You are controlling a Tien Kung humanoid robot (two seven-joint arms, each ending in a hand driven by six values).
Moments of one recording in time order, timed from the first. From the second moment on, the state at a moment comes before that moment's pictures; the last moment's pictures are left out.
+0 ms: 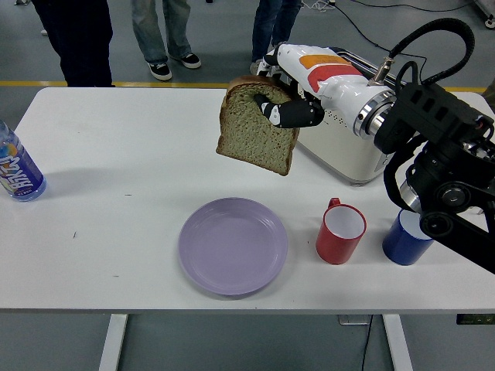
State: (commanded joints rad) left arm -0.10 0.13 -0.86 -0.18 0.63 0.09 0.40; right arm 1.01 -0.39 0.68 1.78 -1.58 0.02 -0.64
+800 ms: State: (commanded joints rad) left arm -0.09 0.13 -0.86 -0.18 0.64 0.09 0.40; right arm 0.98 -0.36 0.65 1.78 -1.36 0.01 -0.61
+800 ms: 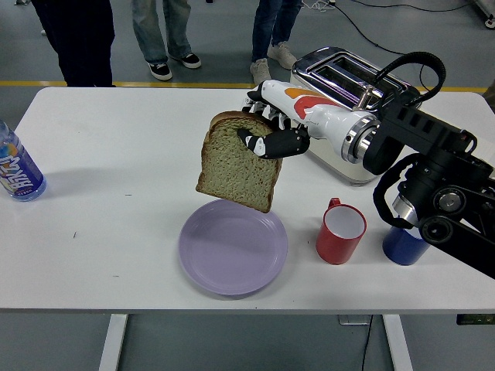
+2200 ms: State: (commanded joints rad) left arm -0.10 0.13 -0.86 -0.18 0.65 0.08 0.40; right arm 0.94 -0.27 0.59 1.70 -1.13 -0.01 -0.56
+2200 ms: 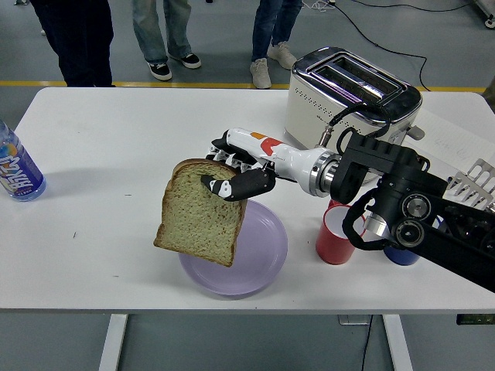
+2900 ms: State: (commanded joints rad) left arm -0.10 0.13 -0.86 -0.18 0.65 0.08 0.40; right arm 0.92 -0.22 0.54 1.58 -1.07 -0.02 -0.54
